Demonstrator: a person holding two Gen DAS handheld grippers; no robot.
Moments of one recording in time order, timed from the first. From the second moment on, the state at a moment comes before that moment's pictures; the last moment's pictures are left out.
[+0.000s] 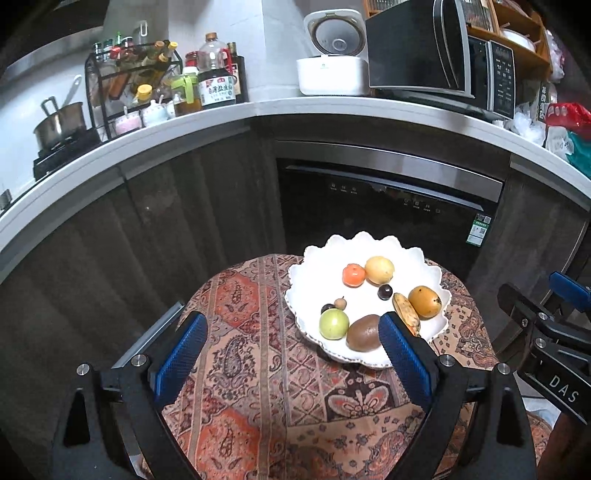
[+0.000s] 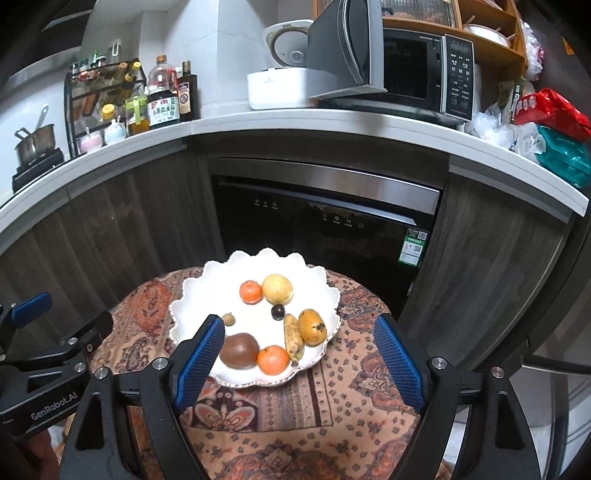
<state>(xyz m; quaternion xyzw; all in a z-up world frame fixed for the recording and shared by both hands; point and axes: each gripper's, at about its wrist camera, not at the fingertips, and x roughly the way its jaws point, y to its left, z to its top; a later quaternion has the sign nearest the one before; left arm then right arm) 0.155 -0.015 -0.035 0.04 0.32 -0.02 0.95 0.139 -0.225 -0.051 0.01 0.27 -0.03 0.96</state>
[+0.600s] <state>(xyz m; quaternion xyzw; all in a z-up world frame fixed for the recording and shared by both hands) 0.078 -0.006 -0.036 0.05 0.31 0.00 0.95 0.069 -0.223 -0.058 0.01 0.25 -0.03 0.97</state>
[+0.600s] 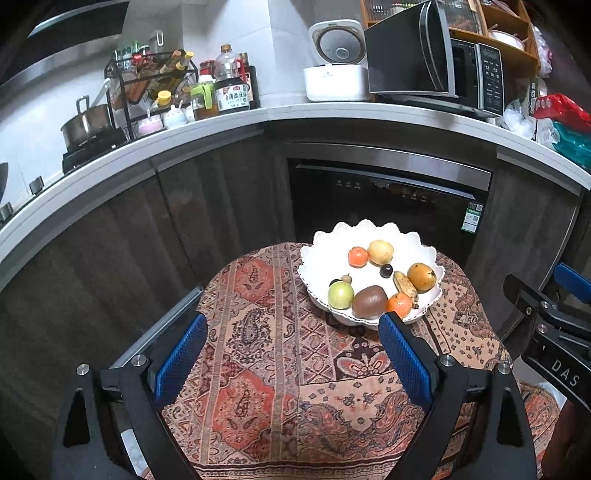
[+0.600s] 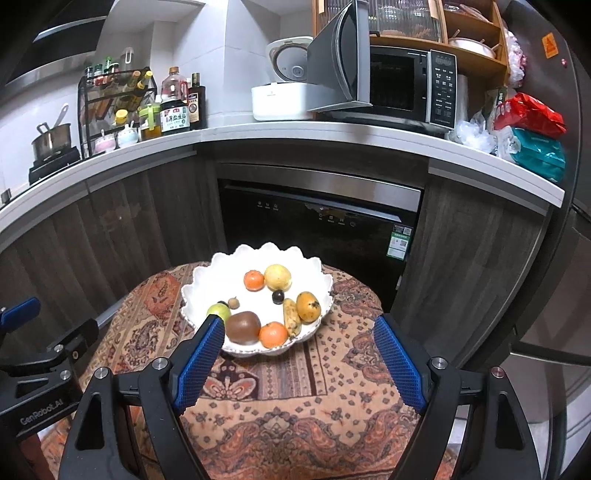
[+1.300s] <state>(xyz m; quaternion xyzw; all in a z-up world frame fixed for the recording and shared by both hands) 0.026 -0.005 -0.044 0.05 0.30 0.02 0.95 0.014 -0.230 -0.080 0.02 0.25 -0.04 0.97</state>
